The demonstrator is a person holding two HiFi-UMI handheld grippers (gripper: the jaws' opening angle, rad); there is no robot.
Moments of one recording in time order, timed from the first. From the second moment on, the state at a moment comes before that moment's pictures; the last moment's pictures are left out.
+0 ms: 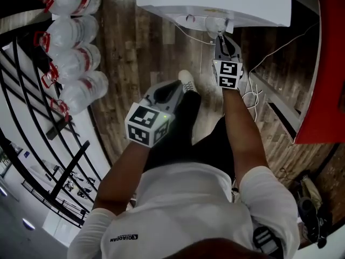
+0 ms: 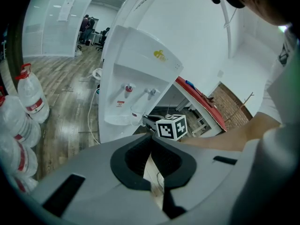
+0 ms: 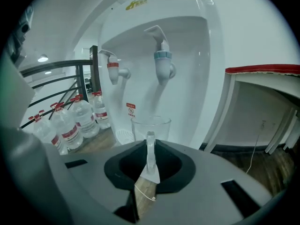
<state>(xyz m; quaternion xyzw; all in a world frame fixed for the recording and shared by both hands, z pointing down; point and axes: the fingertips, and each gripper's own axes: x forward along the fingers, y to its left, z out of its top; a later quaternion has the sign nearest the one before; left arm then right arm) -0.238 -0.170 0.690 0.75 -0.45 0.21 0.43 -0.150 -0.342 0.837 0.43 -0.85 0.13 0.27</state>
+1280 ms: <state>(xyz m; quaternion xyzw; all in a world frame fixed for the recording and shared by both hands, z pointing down) -0.237 -0.184 0.695 0.76 -0.43 0.21 0.43 -0.140 -0.358 0.876 0.44 -0.82 0.10 0.35</state>
